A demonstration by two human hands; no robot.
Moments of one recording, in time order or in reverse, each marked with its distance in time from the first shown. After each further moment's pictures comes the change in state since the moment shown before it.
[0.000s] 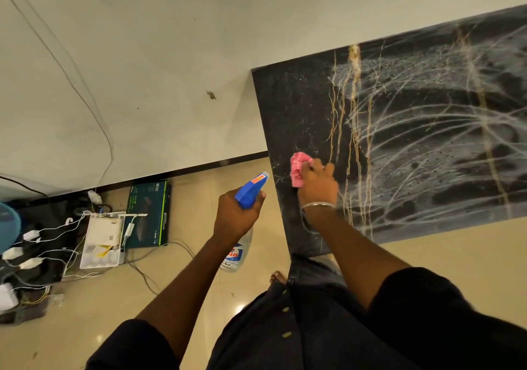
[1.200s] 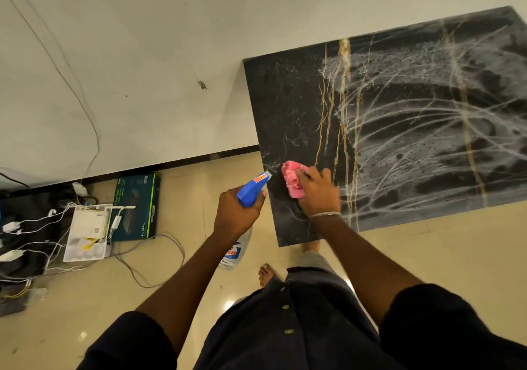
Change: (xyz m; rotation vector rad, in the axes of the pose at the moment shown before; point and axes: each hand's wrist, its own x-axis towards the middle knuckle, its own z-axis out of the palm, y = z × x) left_hand -0.029 0.007 0.019 -0.016 -0.025 -0.031; right_hand -0.035 0.047 0.019 -0.005 0.038 -0.207
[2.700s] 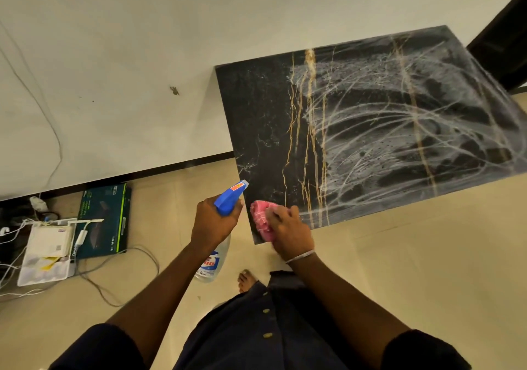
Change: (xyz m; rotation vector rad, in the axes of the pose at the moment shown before) left_hand -0.024 -0.003 0.005 -0.005 -0.017 0.018; right_hand -0.095 -0.016 0.014 0.005 0.001 -0.141
